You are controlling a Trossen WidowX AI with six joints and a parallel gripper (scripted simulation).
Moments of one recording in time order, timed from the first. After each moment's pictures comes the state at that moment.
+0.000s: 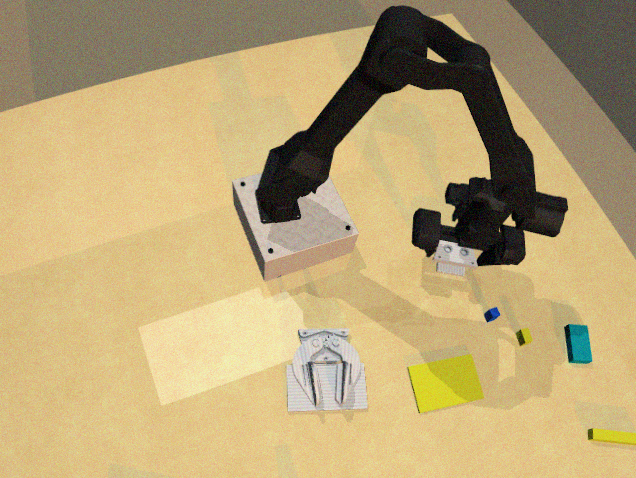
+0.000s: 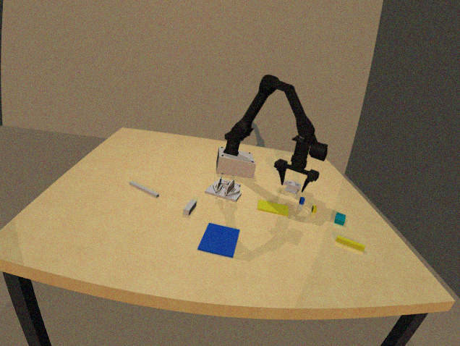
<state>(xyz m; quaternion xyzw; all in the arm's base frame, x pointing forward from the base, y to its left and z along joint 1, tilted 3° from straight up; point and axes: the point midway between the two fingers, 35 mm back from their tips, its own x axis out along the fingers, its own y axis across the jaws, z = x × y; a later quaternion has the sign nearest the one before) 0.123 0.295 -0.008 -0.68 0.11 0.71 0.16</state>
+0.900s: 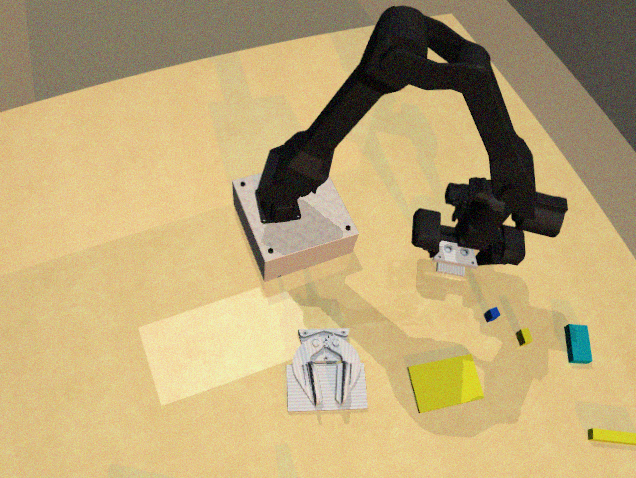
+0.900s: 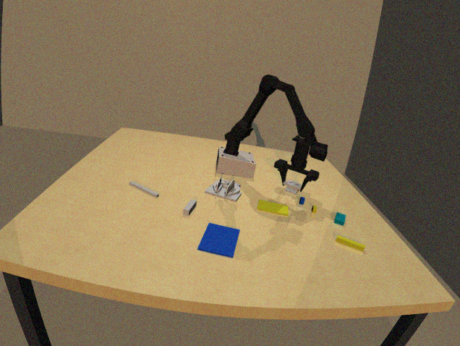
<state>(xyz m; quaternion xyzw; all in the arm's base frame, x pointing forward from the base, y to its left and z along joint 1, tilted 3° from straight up) 0.123 0.295 -0.008 -0.68 0.11 0.71 0.16</state>
